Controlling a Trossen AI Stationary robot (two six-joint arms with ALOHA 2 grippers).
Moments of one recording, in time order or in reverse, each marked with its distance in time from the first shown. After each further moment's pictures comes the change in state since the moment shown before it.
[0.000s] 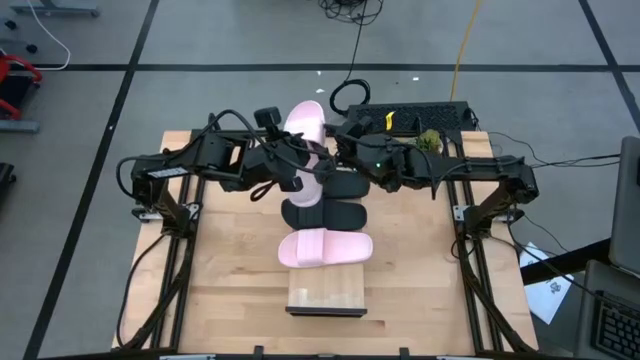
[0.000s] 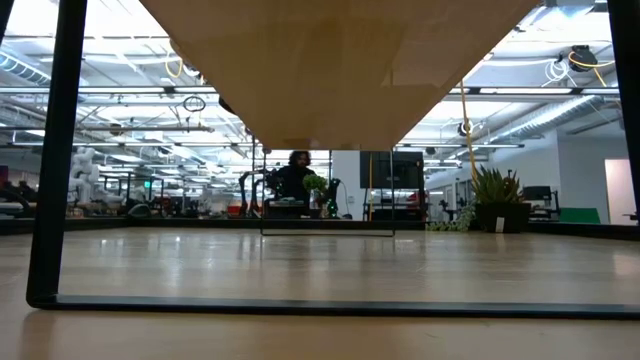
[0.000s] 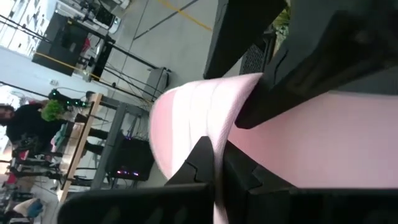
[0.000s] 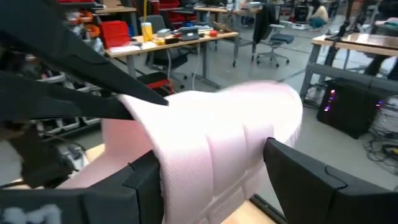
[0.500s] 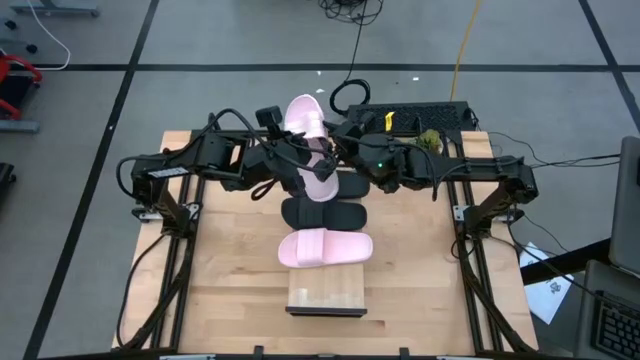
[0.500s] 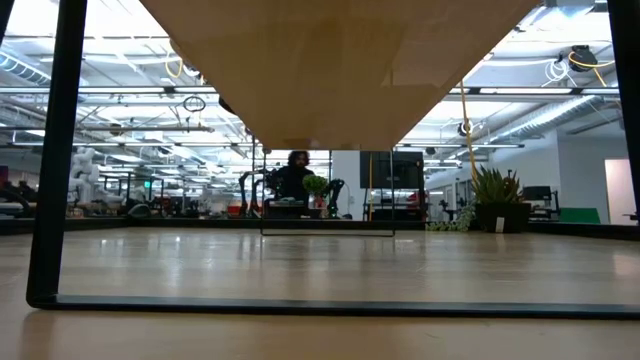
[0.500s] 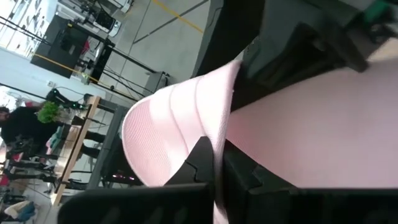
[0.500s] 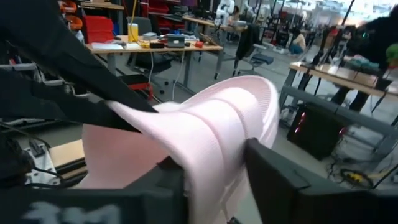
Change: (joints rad) left arm 0.004 0.000 0.000 0.029 0.016 0.001; right arm 0.000 0.001 0.000 0.060 0.081 -0.185
